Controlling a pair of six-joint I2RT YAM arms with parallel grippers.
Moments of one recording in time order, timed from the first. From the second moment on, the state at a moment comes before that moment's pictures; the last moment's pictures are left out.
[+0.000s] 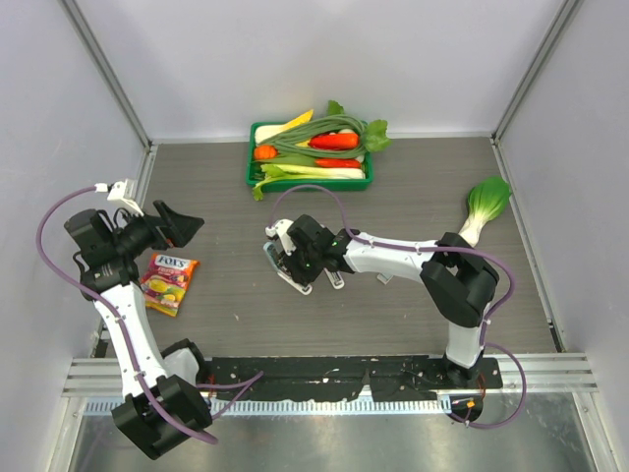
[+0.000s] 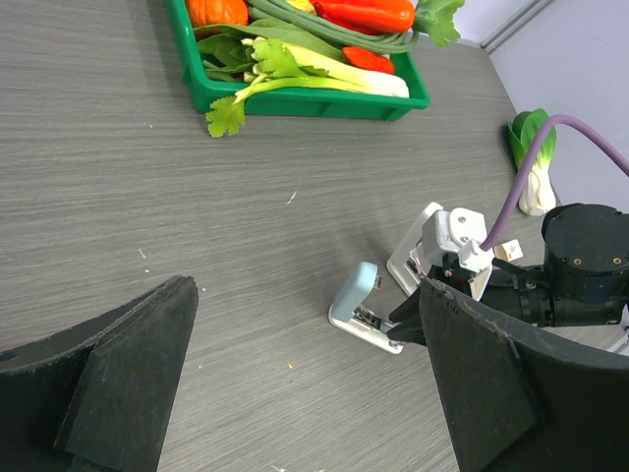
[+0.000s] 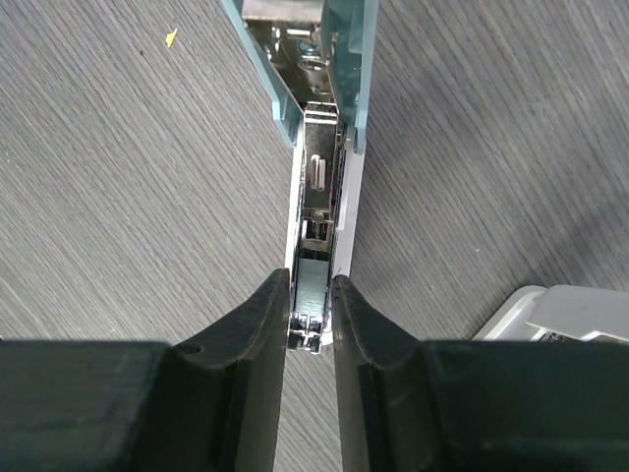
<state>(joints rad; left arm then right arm) 0.55 0.89 0.86 -0.41 1.01 -0.13 0.95 1.85 1.24 -0.30 -0.12 0.04</state>
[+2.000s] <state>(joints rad) 0.38 0.90 0.88 -0.40 1.00 -0.11 0.49 1.53 0.92 -0.61 -0.14 -0.42</state>
